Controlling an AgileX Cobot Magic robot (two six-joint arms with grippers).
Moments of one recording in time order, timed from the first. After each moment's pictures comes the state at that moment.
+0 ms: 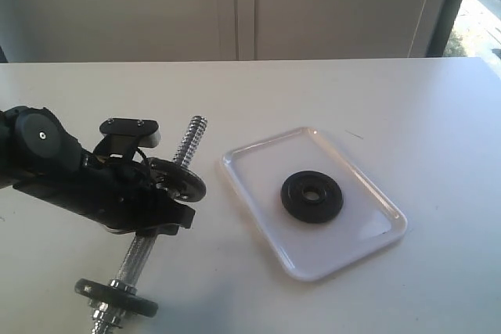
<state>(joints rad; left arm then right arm) -0.56 1.61 -0.79 -0.65 0.34 0.41 0.13 0.17 -0.18 0.18 0.09 0.34</state>
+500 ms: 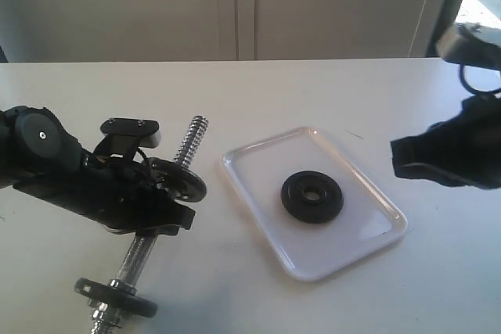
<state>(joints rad) -0.56 1.61 -0.79 -0.65 0.34 0.43 0.15 1.14 -0.77 0.59 0.74 -0.46</state>
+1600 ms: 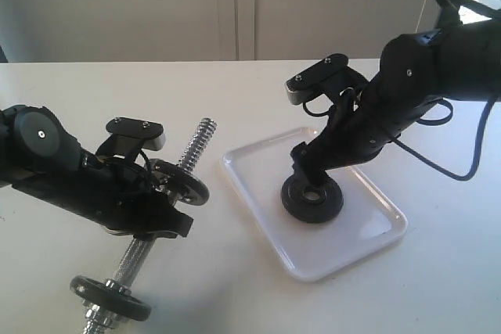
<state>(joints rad) -0.56 1.60 -0.79 -0.66 0.36 0.51 0.42 1.72 -1.09 0.05 0.53 -0.24</state>
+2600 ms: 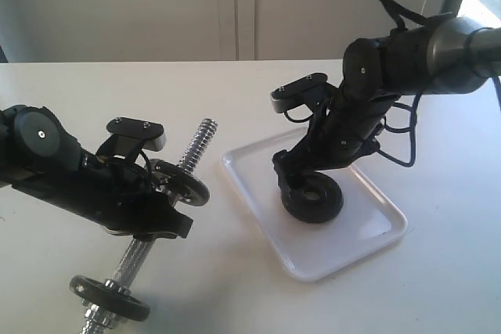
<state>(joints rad) -0.56 1.60 -0.79 -0.66 0.36 0.52 0.42 1.93 -1.27 0.10 0.66 -0.20</state>
